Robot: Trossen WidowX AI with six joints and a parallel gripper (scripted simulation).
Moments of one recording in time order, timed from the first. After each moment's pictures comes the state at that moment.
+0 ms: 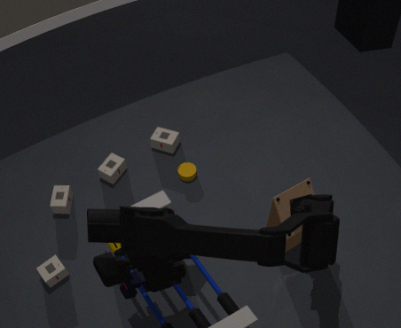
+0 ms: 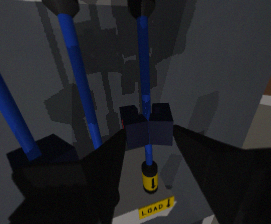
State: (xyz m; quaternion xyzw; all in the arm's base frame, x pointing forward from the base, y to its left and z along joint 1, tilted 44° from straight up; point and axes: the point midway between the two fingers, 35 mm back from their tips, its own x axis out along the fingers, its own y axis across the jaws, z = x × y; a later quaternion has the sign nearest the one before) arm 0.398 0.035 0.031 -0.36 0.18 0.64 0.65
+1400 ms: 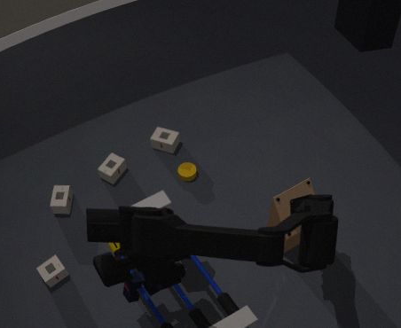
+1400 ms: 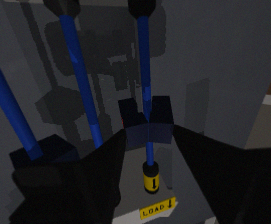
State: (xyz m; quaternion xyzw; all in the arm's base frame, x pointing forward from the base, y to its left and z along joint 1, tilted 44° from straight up) arm 0.398 0.035 0.030 -0.36 0.18 0.65 0.65
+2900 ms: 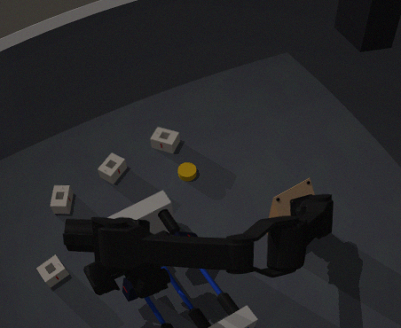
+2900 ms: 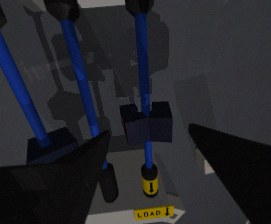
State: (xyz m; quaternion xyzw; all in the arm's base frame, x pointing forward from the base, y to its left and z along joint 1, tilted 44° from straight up) arm 0.411 0.041 0.029 -0.34 0.21 0.71 0.59
